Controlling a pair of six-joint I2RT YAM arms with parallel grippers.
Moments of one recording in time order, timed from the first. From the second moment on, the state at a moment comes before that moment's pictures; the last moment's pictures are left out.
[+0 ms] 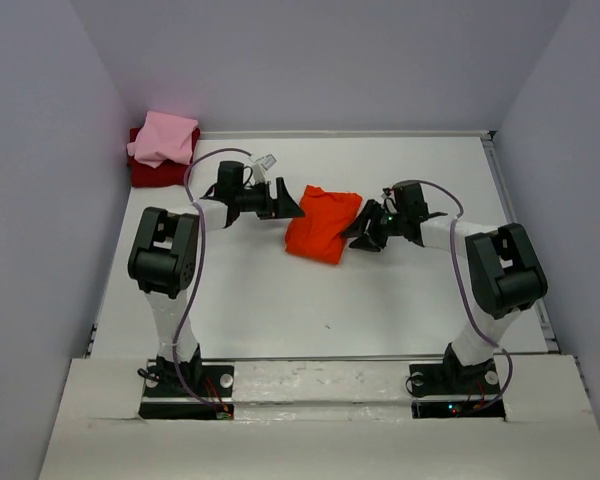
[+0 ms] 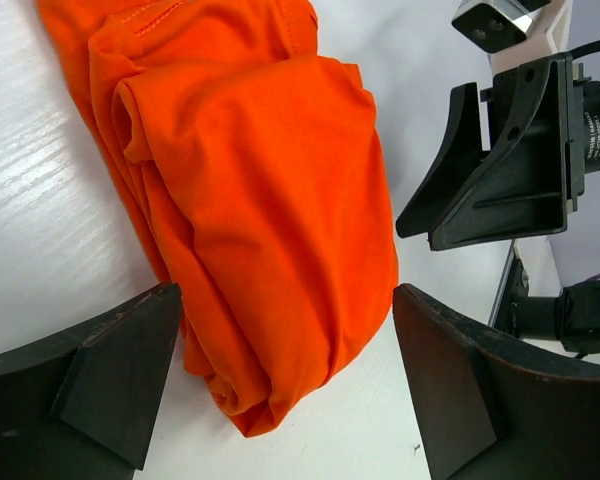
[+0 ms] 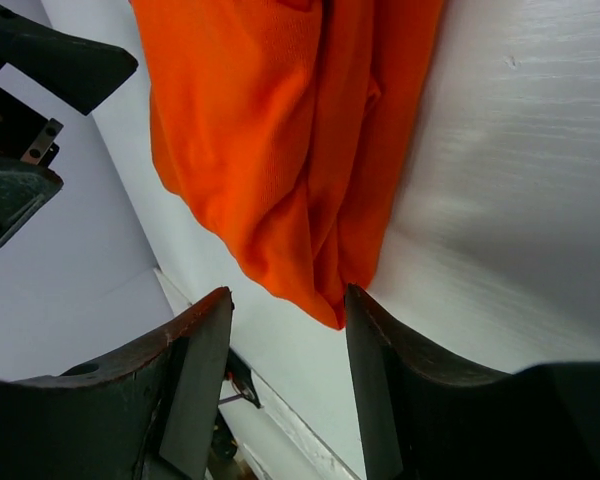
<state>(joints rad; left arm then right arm) -0.25 1.94 1.14 0.20 0.88 -0.41 0.28 1.75 0.94 -0.02 -0.64 0.88</state>
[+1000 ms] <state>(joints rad) -0.24 2.03 1.18 0.05 0.93 -0.31 0.32 1.85 1.03 0.03 -0.64 0.93</state>
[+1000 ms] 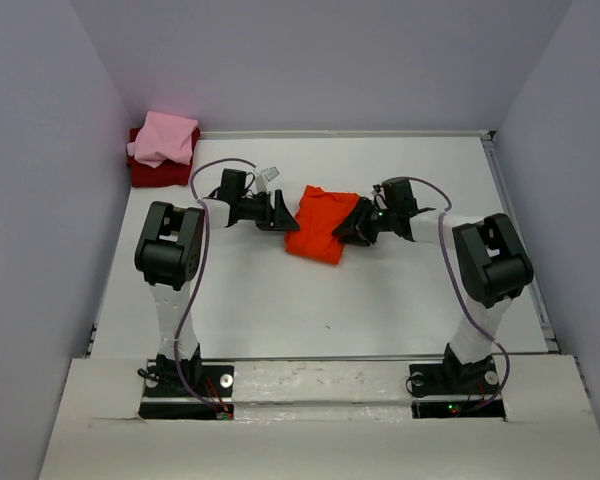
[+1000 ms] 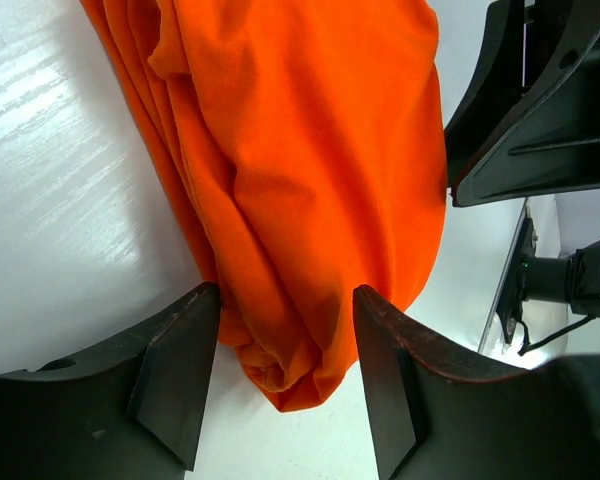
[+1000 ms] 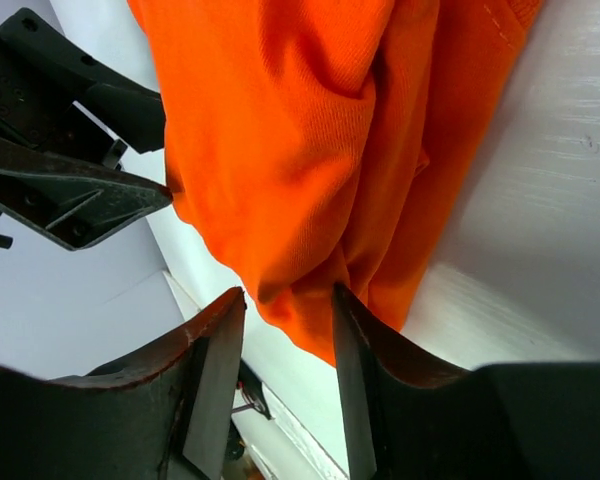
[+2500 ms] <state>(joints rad) -0.24 2.09 1.30 -0.01 0.95 -0.29 0.31 1.88 1.05 -0.01 -0.62 0.89</state>
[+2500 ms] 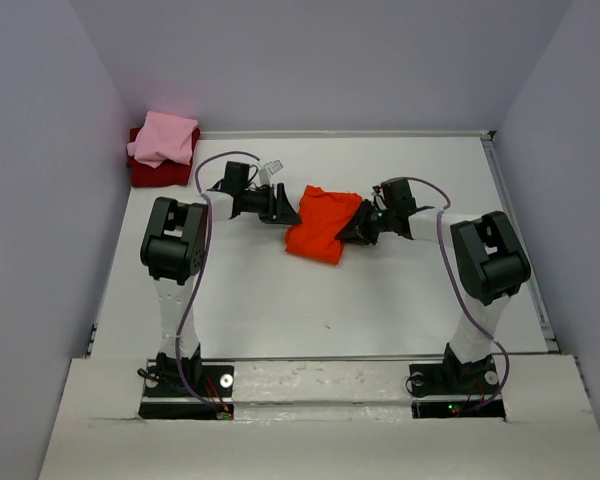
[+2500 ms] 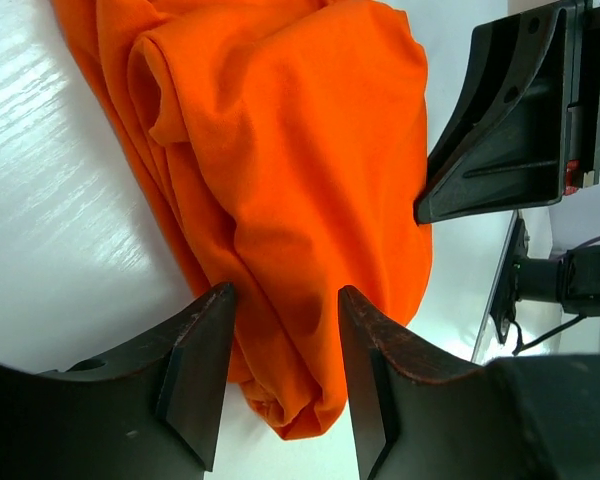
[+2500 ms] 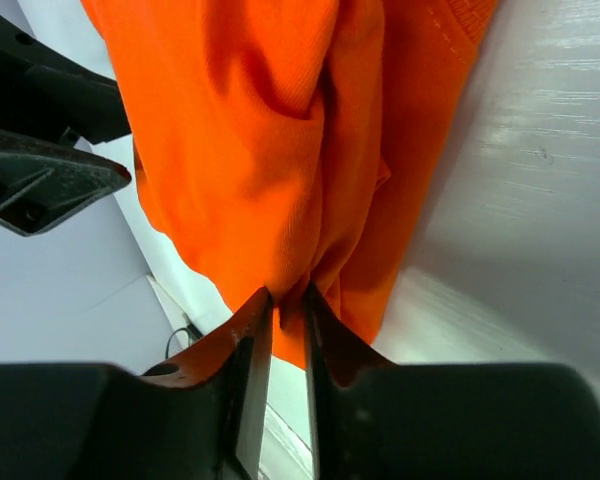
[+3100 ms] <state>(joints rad) -0.28 2.11 1.34 -0.06 0.96 -0.28 0.31 1.89 1.05 -0.01 -0.63 0.89</state>
